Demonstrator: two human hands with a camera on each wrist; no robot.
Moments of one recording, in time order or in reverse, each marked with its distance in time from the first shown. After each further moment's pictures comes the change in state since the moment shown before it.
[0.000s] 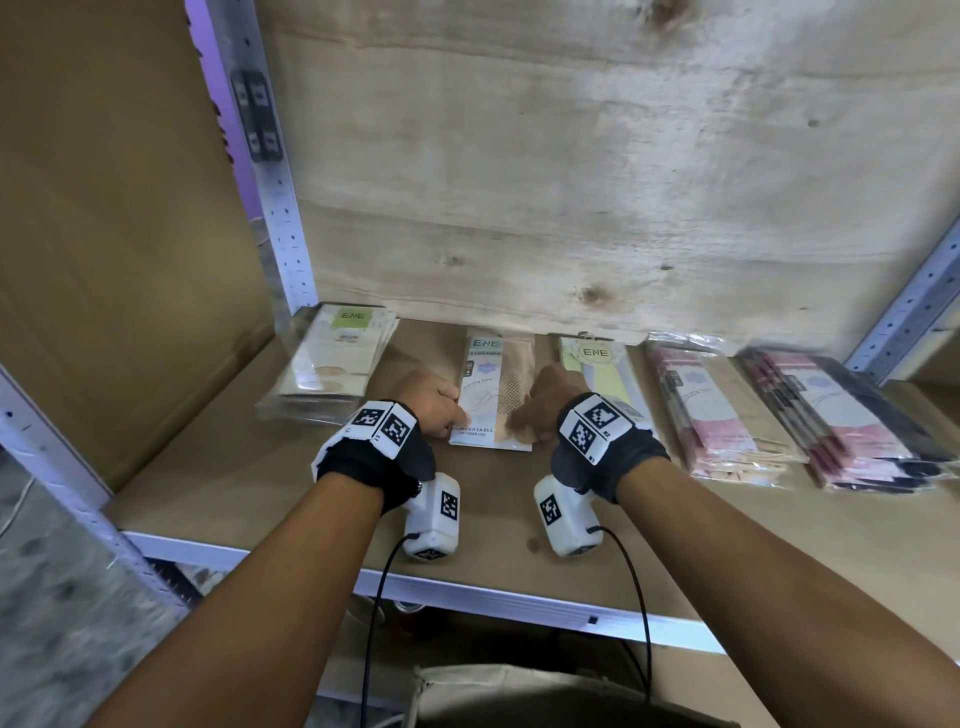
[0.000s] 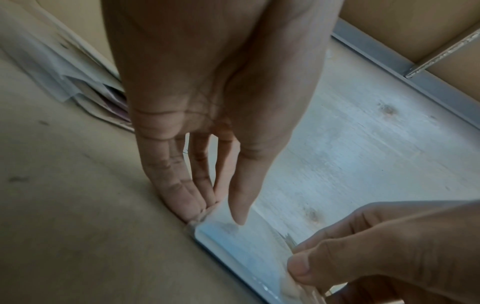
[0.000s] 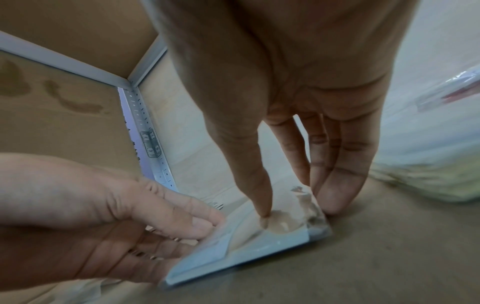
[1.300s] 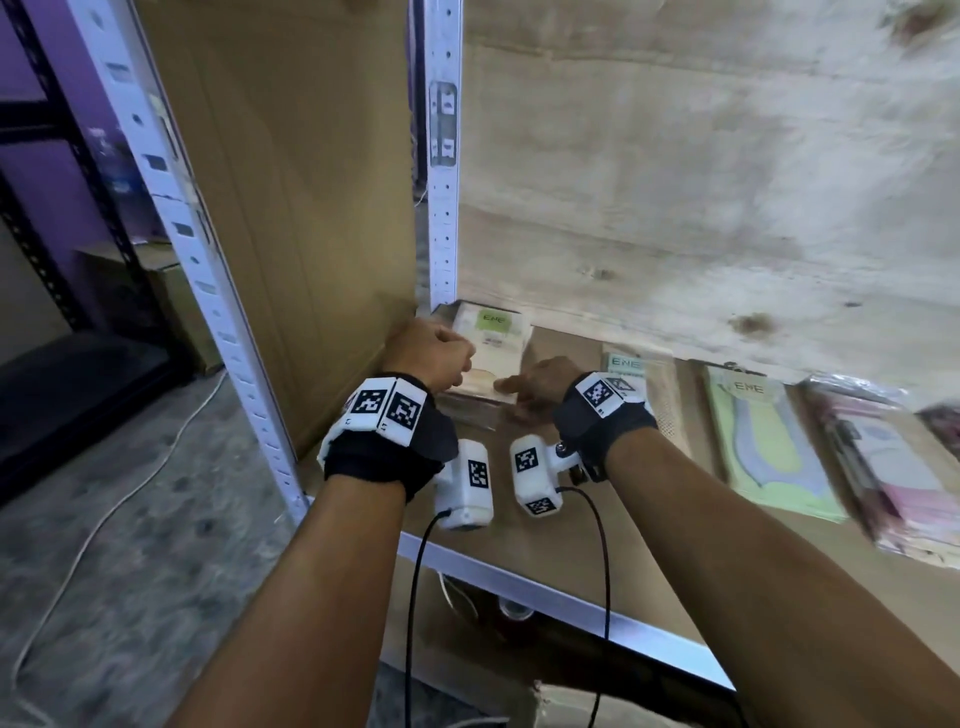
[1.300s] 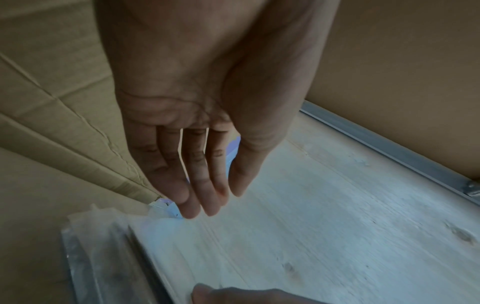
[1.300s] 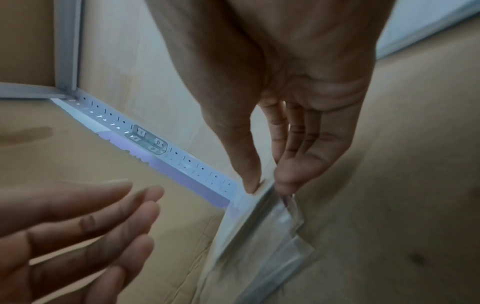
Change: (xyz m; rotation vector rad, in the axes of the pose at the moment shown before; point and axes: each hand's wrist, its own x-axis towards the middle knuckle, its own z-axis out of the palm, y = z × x) left_hand -0.034 -0.044 -0.141 -0.220 0.464 0.047; right_hand 0.036 -0.142 0.087 0.570 -0.233 -0.063
